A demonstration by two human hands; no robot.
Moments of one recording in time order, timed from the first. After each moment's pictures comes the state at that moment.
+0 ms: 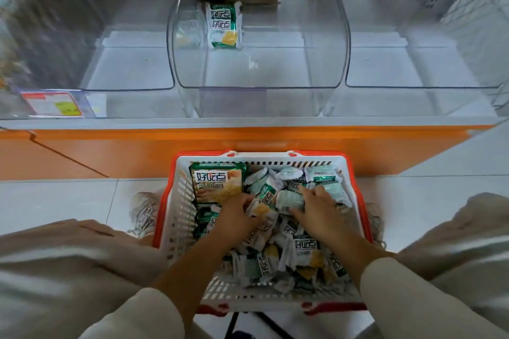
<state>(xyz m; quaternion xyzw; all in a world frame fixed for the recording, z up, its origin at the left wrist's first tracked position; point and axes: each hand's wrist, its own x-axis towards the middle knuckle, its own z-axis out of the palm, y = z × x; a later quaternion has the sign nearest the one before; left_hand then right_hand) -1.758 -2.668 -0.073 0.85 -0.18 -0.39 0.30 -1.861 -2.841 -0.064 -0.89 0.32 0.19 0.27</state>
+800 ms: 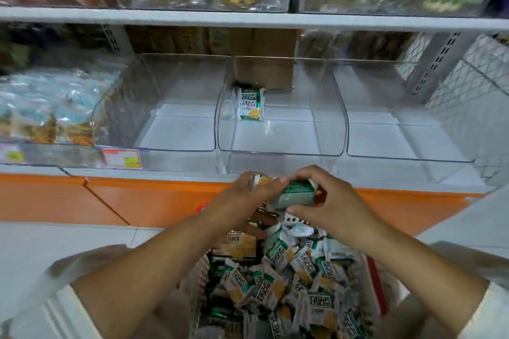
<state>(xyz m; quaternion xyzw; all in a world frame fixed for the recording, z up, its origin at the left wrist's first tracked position) -1.720 -2.666 0.146 0.70 -0.13 -0.45 0.54 -1.826 -2.828 0.150 -0.88 0.13 -0.02 0.46</state>
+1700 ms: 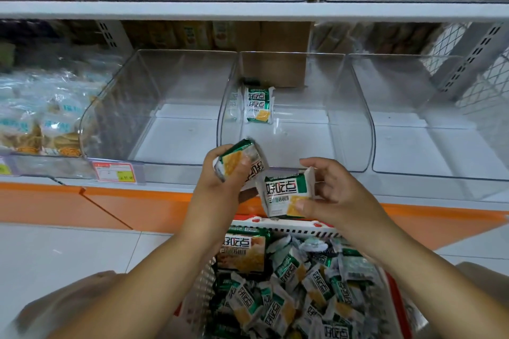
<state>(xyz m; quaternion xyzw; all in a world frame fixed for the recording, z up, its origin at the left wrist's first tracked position) -1.679 -2.674 0.137 0.65 -0.04 -0.21 0.72 -1.780 -2.840 0.140 -0.72 0.17 -0.03 0.67</state>
